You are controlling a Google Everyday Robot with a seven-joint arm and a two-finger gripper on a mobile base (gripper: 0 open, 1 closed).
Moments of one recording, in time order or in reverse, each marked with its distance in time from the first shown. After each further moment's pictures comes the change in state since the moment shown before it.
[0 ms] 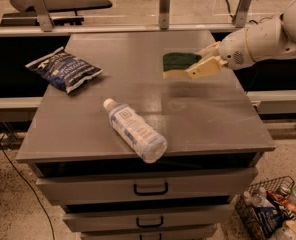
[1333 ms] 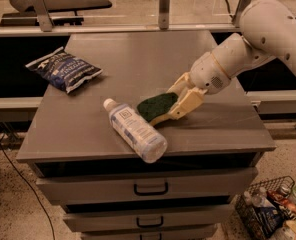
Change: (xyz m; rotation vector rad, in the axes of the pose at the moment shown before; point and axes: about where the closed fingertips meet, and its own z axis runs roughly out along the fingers) arm 0.026 0.124 0.042 -0.408 0.194 -0.204
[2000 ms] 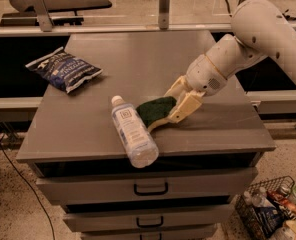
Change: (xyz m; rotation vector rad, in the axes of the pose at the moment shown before) arm 0.003 0.009 0.010 -0.072 0.047 -0.053
